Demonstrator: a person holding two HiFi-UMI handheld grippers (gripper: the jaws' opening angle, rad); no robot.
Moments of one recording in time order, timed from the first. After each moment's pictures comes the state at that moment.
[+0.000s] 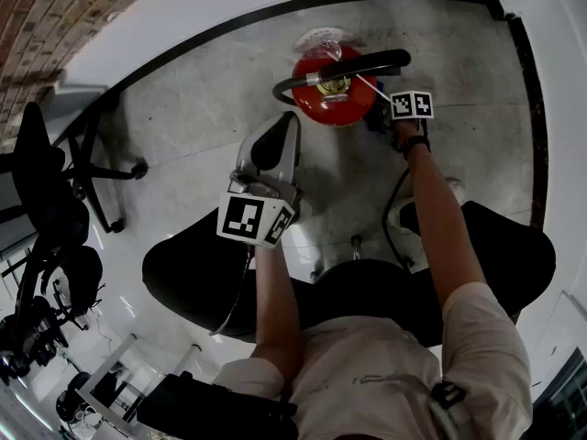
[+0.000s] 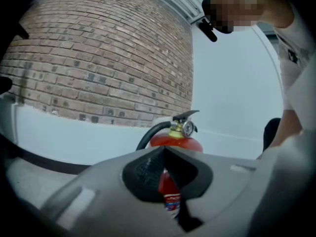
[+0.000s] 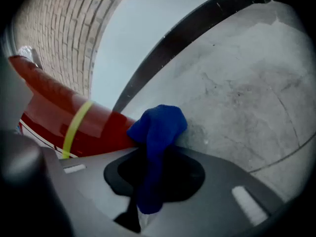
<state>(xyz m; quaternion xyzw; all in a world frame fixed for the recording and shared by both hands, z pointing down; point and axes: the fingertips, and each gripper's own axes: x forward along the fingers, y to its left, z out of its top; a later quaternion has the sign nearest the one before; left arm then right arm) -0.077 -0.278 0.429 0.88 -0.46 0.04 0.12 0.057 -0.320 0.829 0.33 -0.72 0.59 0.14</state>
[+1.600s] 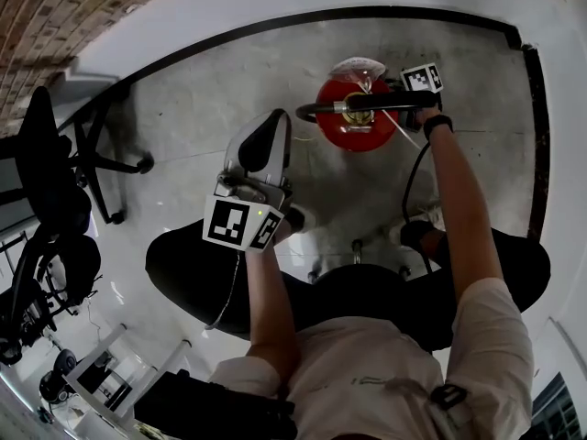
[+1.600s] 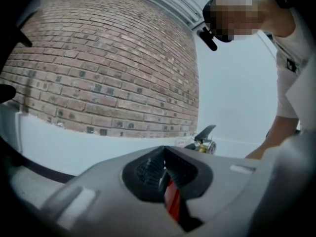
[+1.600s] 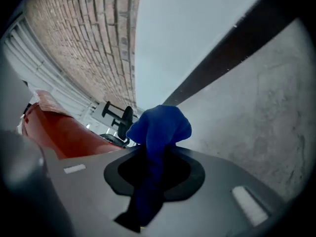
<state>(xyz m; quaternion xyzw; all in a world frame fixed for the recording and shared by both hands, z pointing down) -0.115 -0.314 0.390 0.87 -0.49 0.01 0.09 -0.017 -0.400 0.706 0.07 -0.82 0.56 0.07</state>
